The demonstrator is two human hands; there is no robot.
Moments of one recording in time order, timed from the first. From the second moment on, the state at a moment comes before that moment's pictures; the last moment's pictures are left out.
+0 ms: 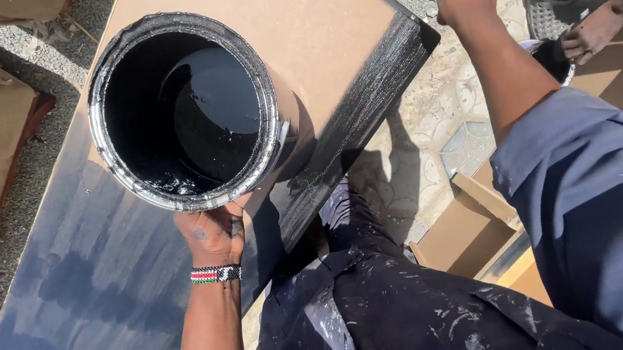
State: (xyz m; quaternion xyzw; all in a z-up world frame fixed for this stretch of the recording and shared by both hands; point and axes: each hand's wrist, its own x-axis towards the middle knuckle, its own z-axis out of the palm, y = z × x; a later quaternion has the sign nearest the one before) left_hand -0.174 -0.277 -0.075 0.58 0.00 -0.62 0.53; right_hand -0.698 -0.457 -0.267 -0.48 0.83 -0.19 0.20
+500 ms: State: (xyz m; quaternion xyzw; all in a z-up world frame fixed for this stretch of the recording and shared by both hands) left_hand -0.094 -0.203 -0.080 0.61 0.00 -0.57 0.56; right_hand -0.321 -0.182 -0.109 -0.40 0.71 -0.04 0.57
